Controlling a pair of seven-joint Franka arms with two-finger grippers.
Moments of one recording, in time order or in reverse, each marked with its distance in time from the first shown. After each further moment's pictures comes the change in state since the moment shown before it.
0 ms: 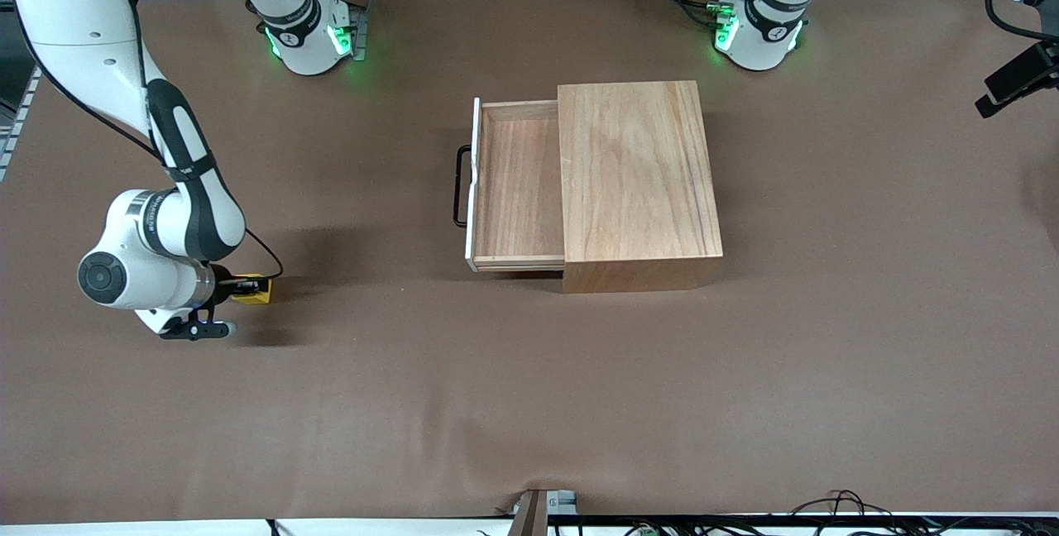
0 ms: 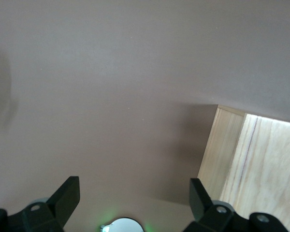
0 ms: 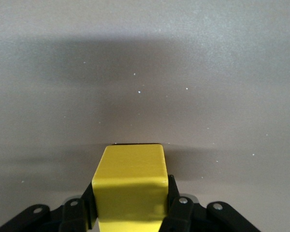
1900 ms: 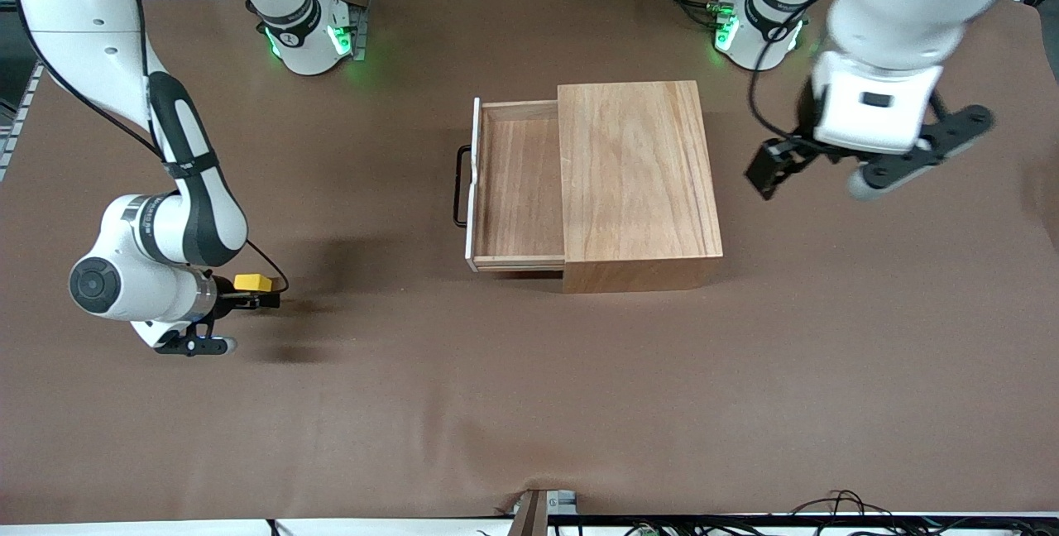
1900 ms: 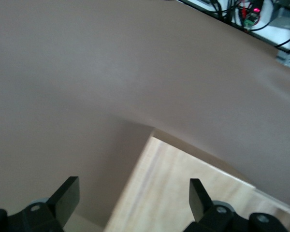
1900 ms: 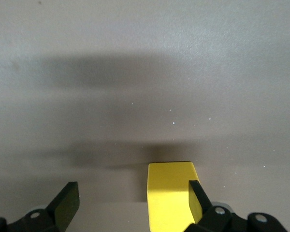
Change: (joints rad) left arm -0.372 0.285 0.004 0.244 0.054 0.076 -0.593; right arm 0.037 0.002 0.015 0.100 0.015 -0.049 0.104
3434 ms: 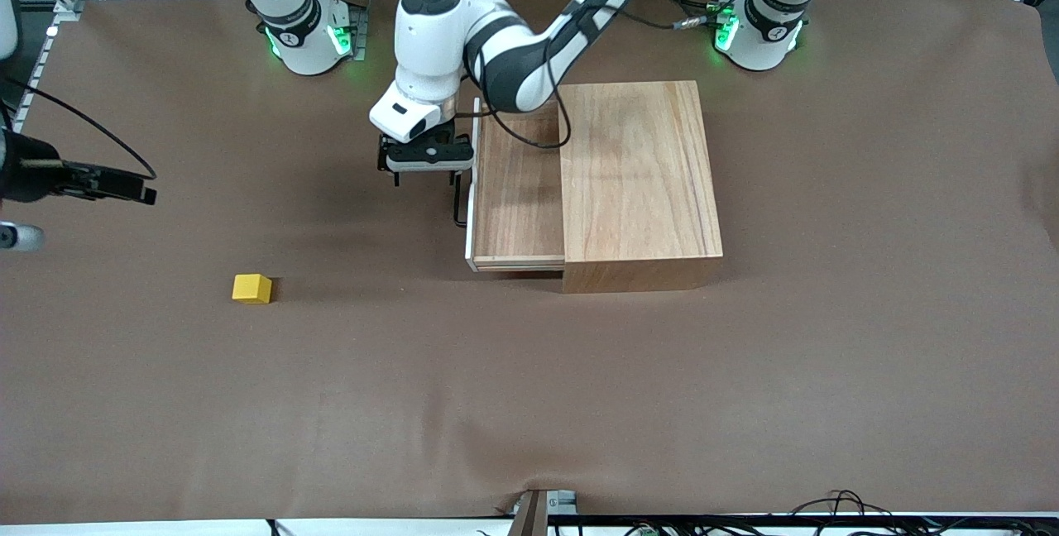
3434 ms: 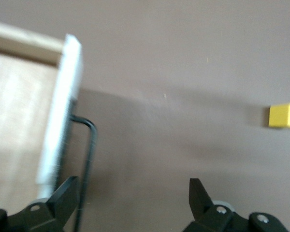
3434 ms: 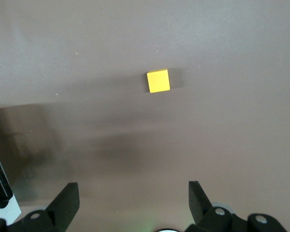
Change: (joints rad) left arm -0.582 0.493 -0.031 0.031 -0.074 0.735 -0.427; right arm -0.073 -0.418 -0.011 0.181 0.062 -0.653 0.055
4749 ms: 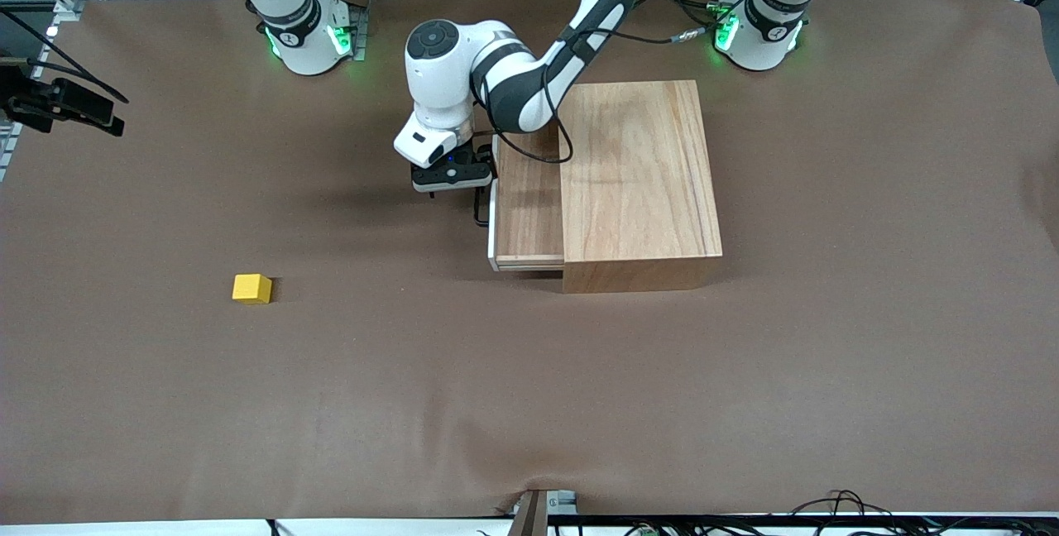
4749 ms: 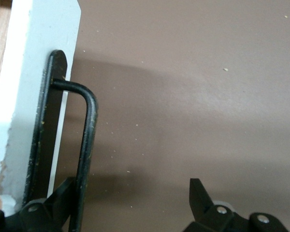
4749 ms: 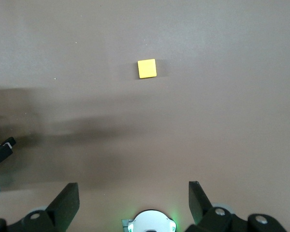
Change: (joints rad) left arm -0.029 0.090 0.000 -0.084 0.012 0.018 0.026; right arm 0.050 -0.210 -0.001 -0.001 -0.095 -0.126 0.008
